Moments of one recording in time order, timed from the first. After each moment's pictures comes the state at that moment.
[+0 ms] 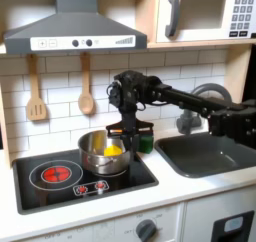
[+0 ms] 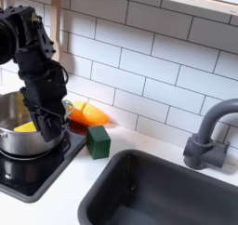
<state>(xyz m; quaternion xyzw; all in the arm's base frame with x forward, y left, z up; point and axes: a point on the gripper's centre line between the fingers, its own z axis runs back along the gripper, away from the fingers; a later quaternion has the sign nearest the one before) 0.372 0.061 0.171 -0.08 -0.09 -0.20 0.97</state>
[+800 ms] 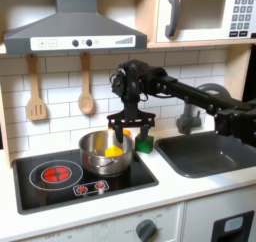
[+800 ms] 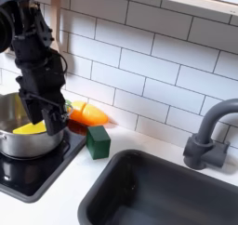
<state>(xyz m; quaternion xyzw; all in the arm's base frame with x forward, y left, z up) 0.372 0.060 0.197 -0.06 -0.11 -0.19 0.97</state>
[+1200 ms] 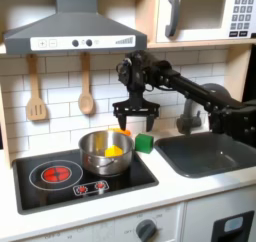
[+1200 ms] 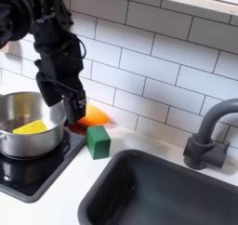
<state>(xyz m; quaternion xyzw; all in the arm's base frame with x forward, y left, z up) 0.394 0.040 0.211 -0.05 -0.13 -0.23 0.96</state>
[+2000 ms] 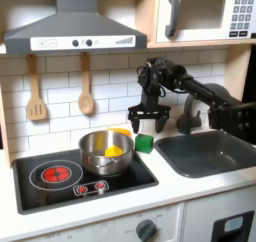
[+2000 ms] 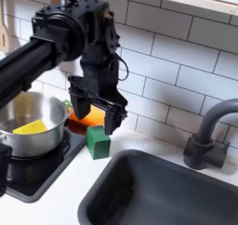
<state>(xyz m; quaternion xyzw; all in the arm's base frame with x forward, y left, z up) 0.414 0.000 0.189 0.00 -0.12 -0.10 0.99</state>
